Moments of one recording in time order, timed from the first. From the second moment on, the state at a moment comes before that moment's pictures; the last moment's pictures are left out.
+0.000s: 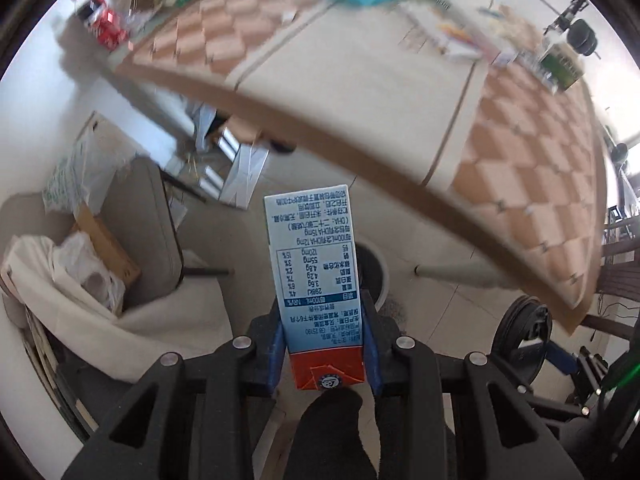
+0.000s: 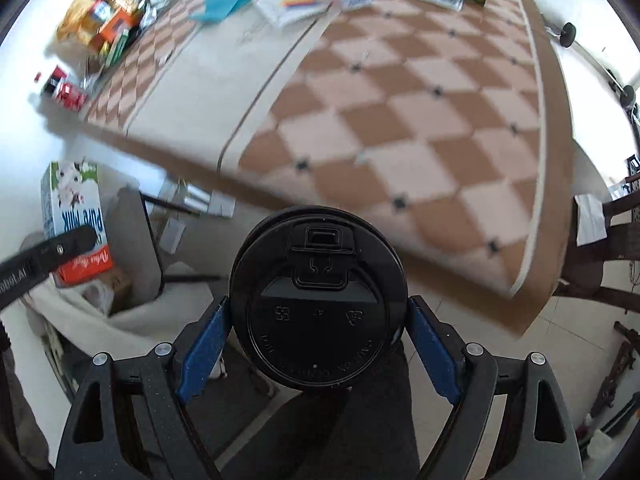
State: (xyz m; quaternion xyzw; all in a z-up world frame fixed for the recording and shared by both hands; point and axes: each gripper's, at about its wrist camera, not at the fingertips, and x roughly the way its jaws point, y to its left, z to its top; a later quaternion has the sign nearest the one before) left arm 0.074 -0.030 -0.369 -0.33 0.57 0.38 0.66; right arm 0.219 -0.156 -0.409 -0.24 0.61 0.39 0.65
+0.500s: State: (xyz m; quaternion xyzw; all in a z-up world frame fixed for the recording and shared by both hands) left arm 0.076 0.008 -0.631 -0.43 0.62 0.29 0.58; right arm 0.171 -0.156 -0.636 -0.30 0.66 0.33 0.61
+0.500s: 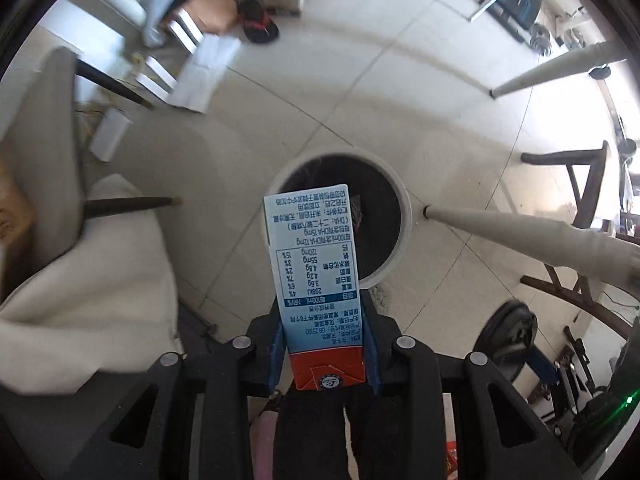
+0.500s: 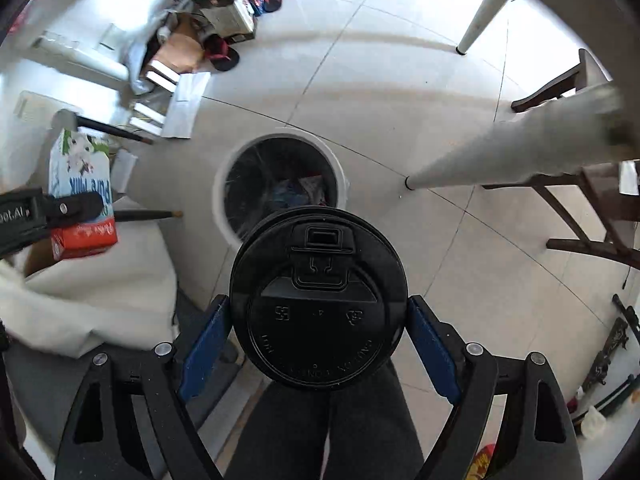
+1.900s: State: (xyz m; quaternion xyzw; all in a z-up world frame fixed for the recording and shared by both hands) left arm 0.040 -0.035 -0.594 -0.33 0.65 0.36 0.58; right arm 0.196 -0.144 -0.678 -0.30 0.68 0.31 0.60
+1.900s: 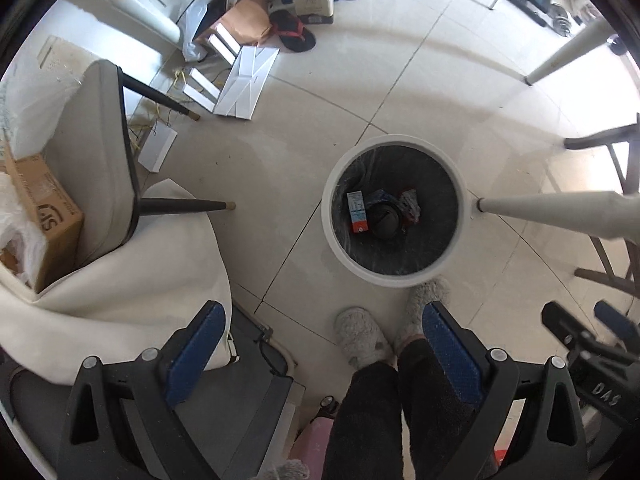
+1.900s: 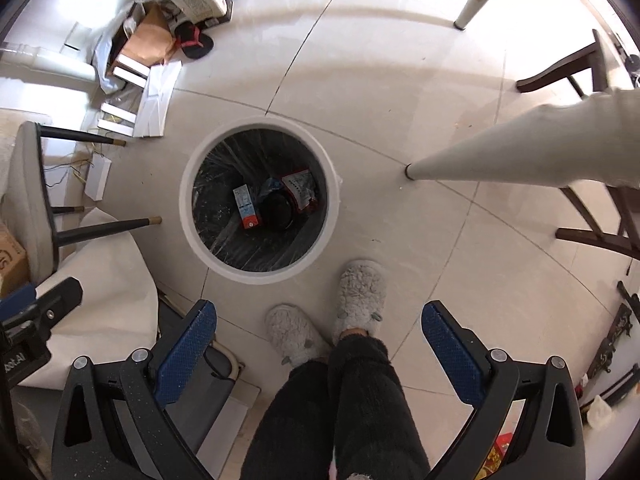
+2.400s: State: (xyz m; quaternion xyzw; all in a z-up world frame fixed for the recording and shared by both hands) left arm 0.026 -0.077 -0.417 -0.31 0.62 0.36 0.63; right arm 0.188 -0.176 -0.465 -0.27 0.62 0.37 0.63
